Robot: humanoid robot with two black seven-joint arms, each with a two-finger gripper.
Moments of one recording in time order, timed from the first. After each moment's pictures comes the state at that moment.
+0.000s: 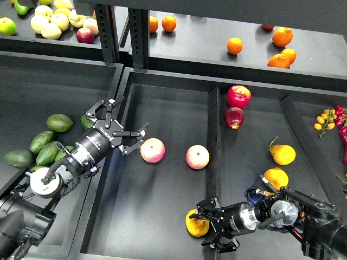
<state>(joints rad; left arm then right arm) -0.17 0.00 -1.42 -1.05 0.04 -0.49 0.39 0.69 -0.15 0.08 0.68 -0.10 0.58 -0.49</state>
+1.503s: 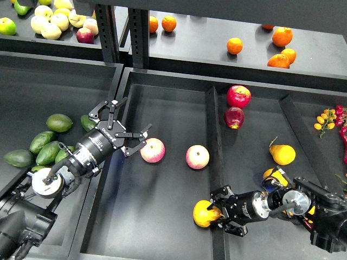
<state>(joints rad) -0.17 0.00 -1.40 -1.05 0.04 -0.49 0.39 0.82 -0.16 0.09 0.58 0.05 0.58 -0.49</state>
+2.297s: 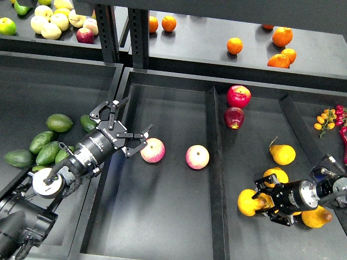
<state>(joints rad) -0.17 0.00 -1.40 -1.06 0.04 -0.49 0.39 0.88 -0.43 -0.18 0.66 0.14 0.58 -0.49</state>
